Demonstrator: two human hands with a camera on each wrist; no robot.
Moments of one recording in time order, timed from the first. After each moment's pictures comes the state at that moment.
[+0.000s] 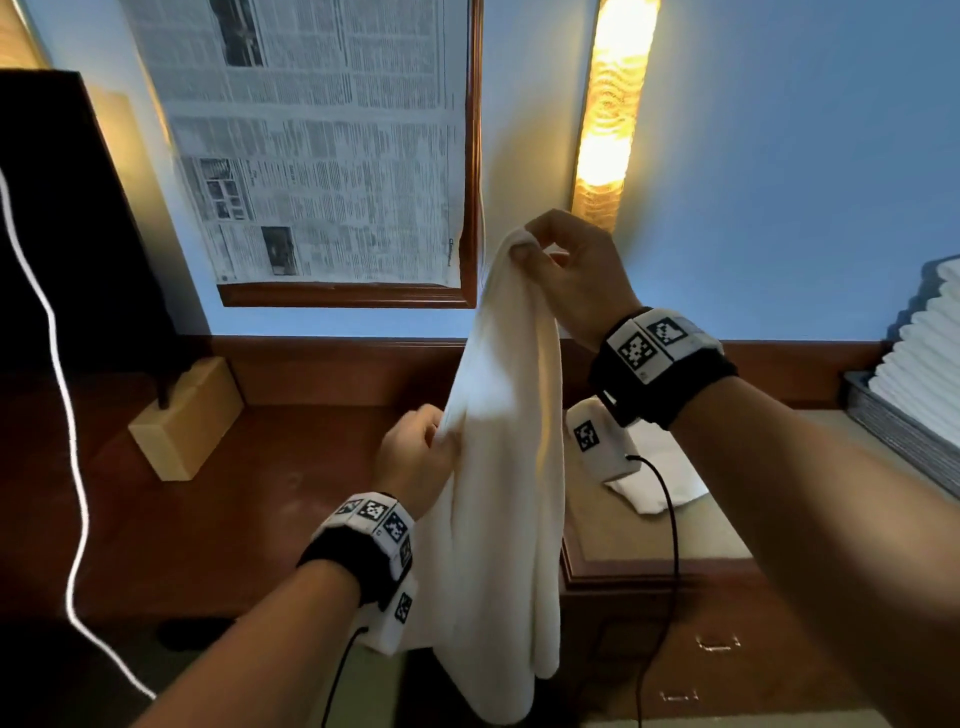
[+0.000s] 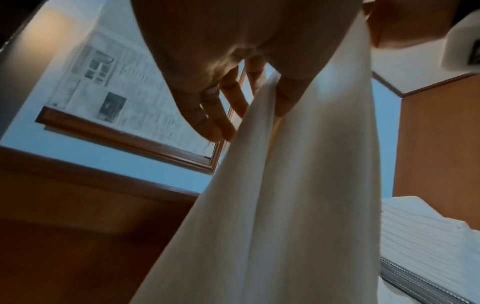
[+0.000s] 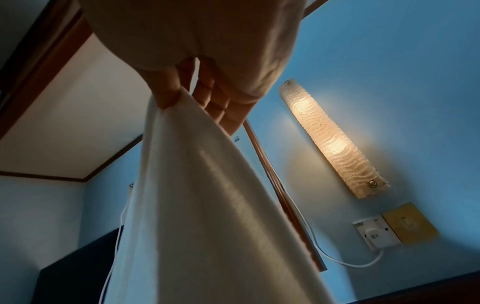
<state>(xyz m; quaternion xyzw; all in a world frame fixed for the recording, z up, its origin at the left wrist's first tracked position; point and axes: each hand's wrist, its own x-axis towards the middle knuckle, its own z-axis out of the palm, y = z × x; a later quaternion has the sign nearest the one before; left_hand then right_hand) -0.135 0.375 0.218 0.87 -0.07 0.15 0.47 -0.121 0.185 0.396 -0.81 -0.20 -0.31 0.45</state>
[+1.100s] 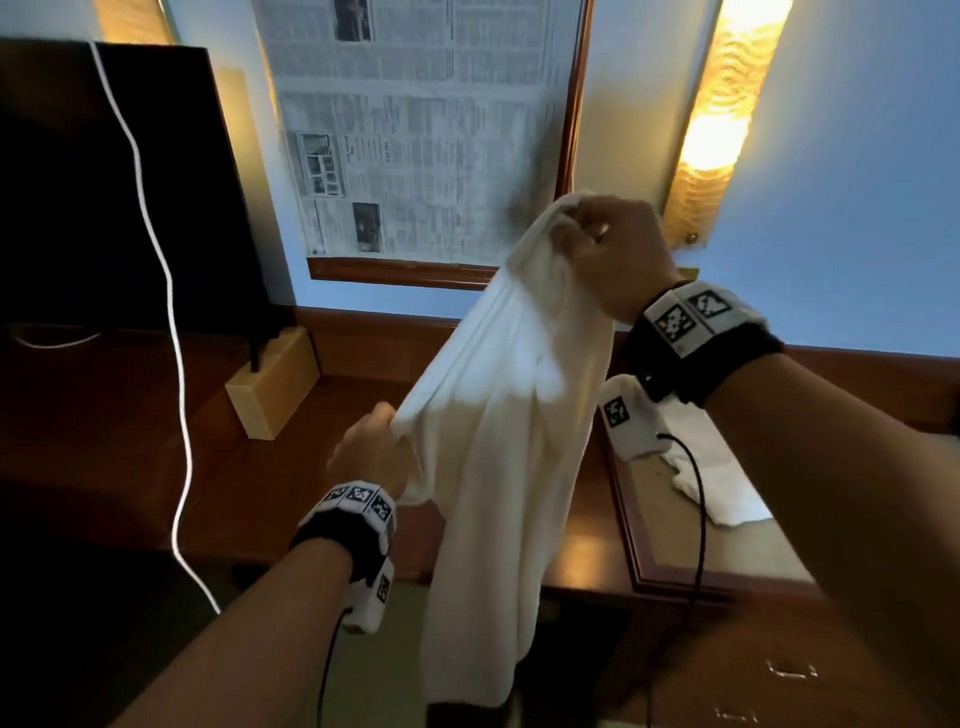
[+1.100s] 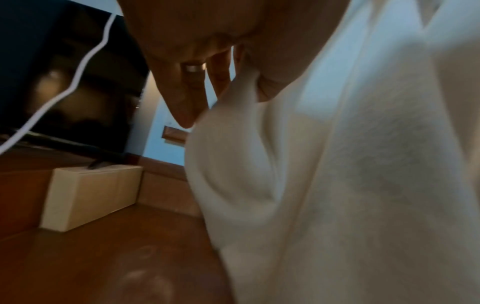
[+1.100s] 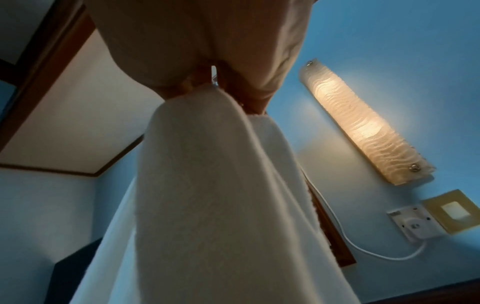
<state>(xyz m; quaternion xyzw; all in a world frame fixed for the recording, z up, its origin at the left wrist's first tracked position) -0.134 0.501 0.196 0.94 0.13 0.16 0.28 -0.097 0.261 0.399 -0.86 -0.18 -0.33 0.36</state>
